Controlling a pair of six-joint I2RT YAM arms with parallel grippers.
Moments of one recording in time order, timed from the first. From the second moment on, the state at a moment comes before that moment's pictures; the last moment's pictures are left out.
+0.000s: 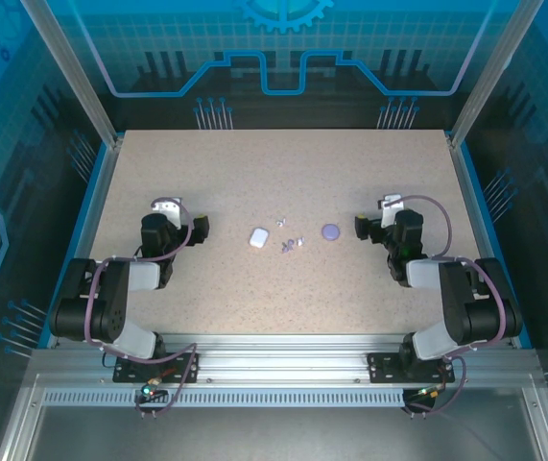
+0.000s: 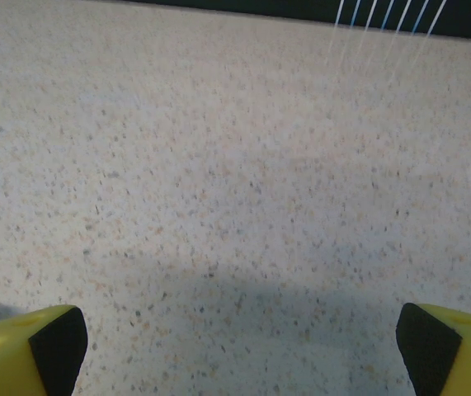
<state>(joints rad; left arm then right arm) 0.01 1.51 0.40 0.67 0.07 -0.09 0.07 1.49 0.44 0.59 0.01 -0.06</state>
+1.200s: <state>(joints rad) -0.40 1.46 0.98 -0.64 0.19 -0.25 0.22 1.32 0.83 -0.49 -0.21 0.18</state>
